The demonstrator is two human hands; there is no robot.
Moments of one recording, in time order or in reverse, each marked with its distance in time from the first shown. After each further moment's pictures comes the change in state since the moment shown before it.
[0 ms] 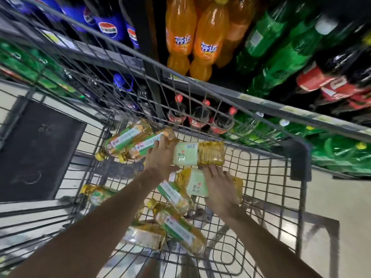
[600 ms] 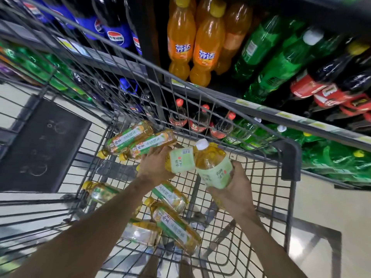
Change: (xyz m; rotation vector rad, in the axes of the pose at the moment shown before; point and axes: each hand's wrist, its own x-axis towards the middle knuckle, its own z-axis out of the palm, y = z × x) left_hand -0.027 -0.004 0.004 -0.101 0.079 -0.050; right_hand -0.033 0.030 -0.032 0.977 0.266 0.336
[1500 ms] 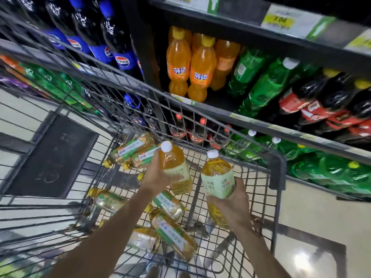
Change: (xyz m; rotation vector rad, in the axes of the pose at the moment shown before) left_hand -0.024 0.027 -0.021 -0.820 0.055 -0.207; right_hand -0.010 0.003 -0.014 0.130 -0.002 0.165
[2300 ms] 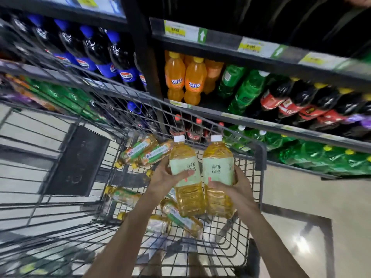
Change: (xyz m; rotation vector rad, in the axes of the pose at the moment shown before) left_hand -0.086 0.064 -0.034 -0.296 -0.150 -0.152; right_hand -0.070 -0.078 -0.041 0.360 -0.136 0.034
